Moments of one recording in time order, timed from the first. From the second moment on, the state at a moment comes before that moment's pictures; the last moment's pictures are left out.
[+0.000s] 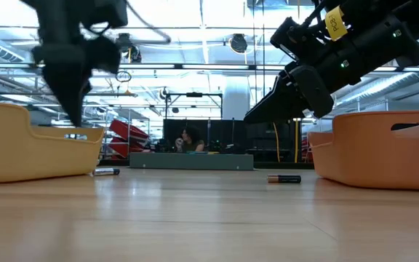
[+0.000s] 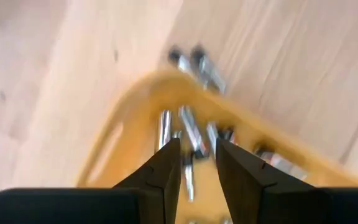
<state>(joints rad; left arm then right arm) -0.05 1.26 0.83 -0.93 -0.09 -0.44 0.30 1.64 0.66 0.42 0.60 0.02</state>
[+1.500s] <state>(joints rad) 0.16 1.84 1.19 -1.13 0.01 -0.19 0.28 1.64 0.66 0.36 0.60 -0.06</state>
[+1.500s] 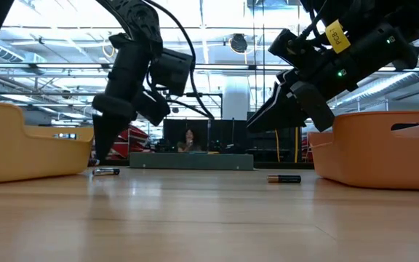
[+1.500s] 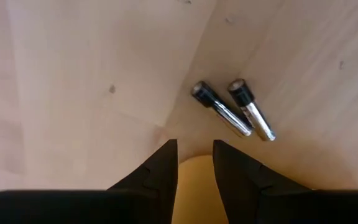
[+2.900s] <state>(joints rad) 0.20 1.84 1.19 -1.04 0.13 -0.09 0.28 1.64 0.66 0.37 0.60 -0.06</state>
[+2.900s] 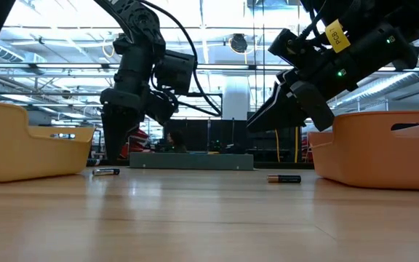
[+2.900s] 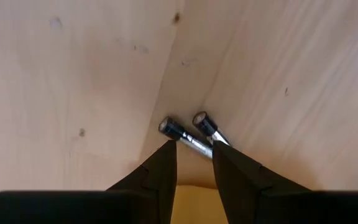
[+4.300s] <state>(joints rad) 0.20 1.84 1.17 -1.05 0.07 0.02 0.28 1.64 0.66 0.36 0.60 -0.04</state>
